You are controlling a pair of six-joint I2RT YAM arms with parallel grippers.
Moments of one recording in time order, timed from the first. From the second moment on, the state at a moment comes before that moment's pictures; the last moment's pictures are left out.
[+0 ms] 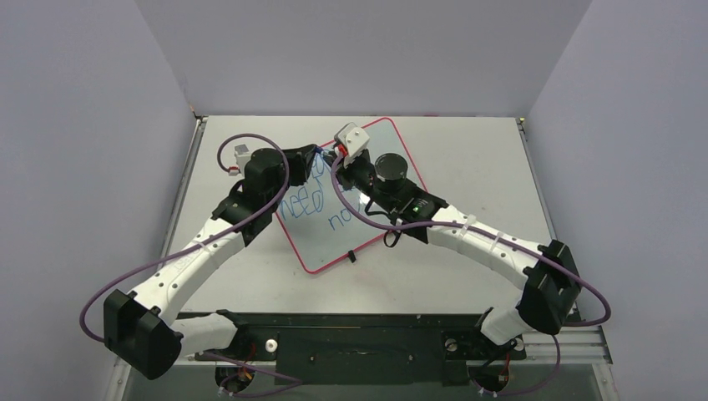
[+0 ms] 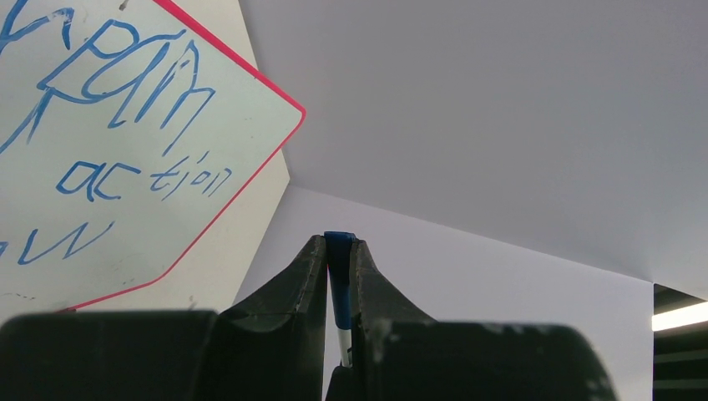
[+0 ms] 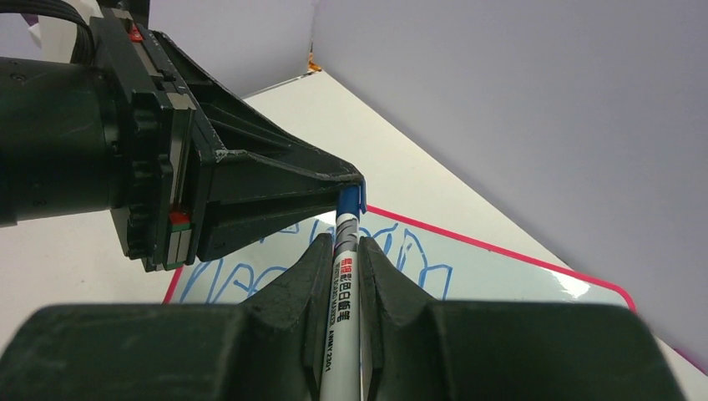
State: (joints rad) left arm -0.55 1.20 1.04 -0.12 -0.32 -1.75; right arm 0.88 1.50 1.22 0.27 0.04 -0.17
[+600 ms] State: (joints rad) left arm -0.58 1.17 1.04 -0.12 -0.30 -1.72; right arm 0.90 1.45 1.20 0.26 0.14 -0.03
